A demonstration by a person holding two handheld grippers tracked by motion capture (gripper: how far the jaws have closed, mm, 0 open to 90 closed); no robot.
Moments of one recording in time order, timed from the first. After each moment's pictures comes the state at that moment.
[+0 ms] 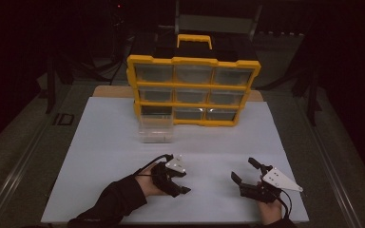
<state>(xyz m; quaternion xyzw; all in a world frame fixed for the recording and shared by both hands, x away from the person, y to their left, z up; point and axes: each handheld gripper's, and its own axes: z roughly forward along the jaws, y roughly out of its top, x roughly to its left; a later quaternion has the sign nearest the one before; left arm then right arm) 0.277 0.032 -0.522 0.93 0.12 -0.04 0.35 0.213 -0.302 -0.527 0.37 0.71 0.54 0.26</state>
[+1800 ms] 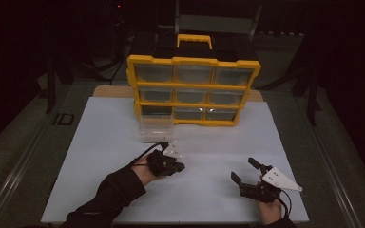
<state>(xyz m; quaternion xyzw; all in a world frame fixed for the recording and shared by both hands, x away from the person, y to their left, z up) 0.303 0.045 -0.488 0.92 0.17 0.03 0.35 0.213 -0.302 -0.528 0.37 0.71 0.54 0.26</state>
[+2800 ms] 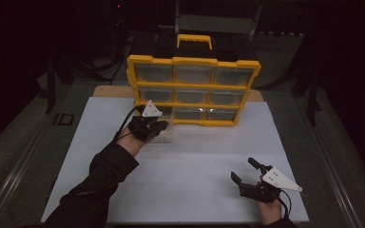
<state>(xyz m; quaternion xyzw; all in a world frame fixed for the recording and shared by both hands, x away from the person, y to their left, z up) 0.360 0.091 -0.427 0.85 0.32 0.15 0.39 0.214 -0.301 -0.528 0.37 0.71 0.54 0.26</state>
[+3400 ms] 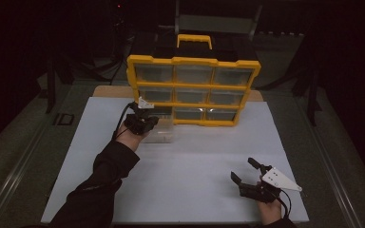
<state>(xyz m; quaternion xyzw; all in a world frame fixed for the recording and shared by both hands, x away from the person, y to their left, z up) 0.389 0.103 -0.453 0.82 0.43 0.15 0.35 0.214 -0.301 -0.528 0.37 0.71 0.54 0.26</state>
